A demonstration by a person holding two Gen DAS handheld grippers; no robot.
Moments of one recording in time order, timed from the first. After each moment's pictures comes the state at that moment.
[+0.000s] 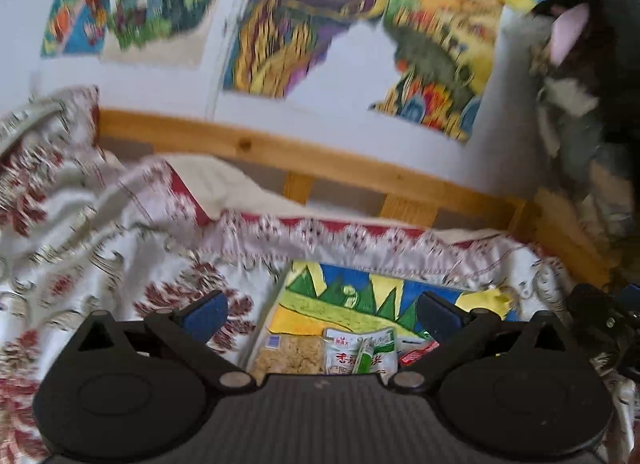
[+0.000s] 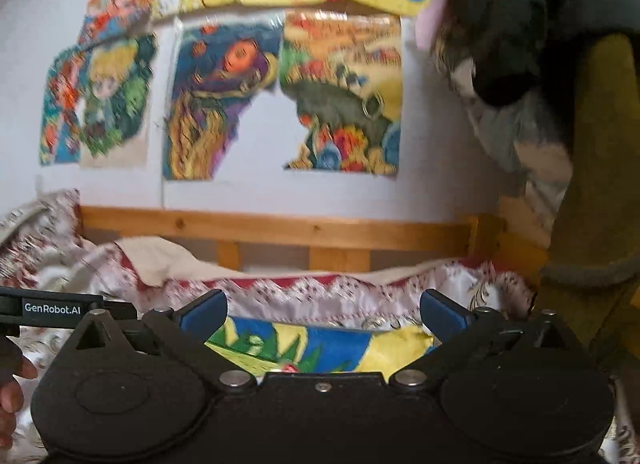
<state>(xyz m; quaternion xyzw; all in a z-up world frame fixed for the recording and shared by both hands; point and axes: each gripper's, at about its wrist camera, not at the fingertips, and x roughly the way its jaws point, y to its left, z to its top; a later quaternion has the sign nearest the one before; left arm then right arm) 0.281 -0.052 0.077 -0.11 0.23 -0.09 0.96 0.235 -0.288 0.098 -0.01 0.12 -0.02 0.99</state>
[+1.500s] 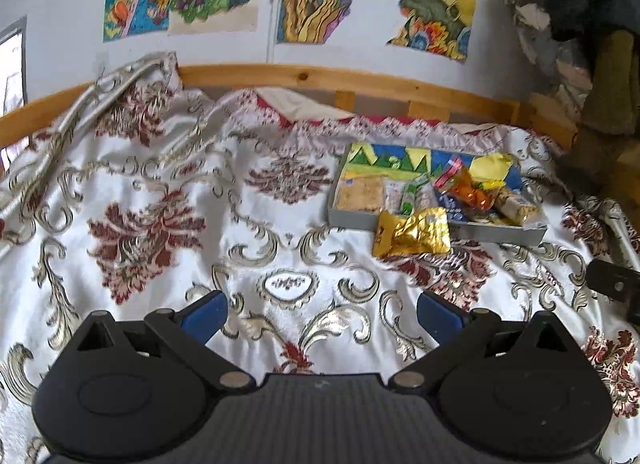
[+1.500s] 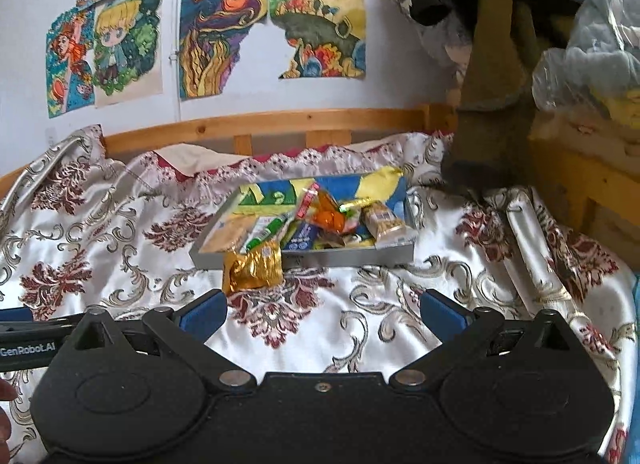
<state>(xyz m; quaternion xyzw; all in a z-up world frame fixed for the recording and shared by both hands) 0.068 0.012 0.023 -0.04 0.31 -0.06 0.95 0.013 -0.204 0.054 0.03 0.25 -0.09 0.97</state>
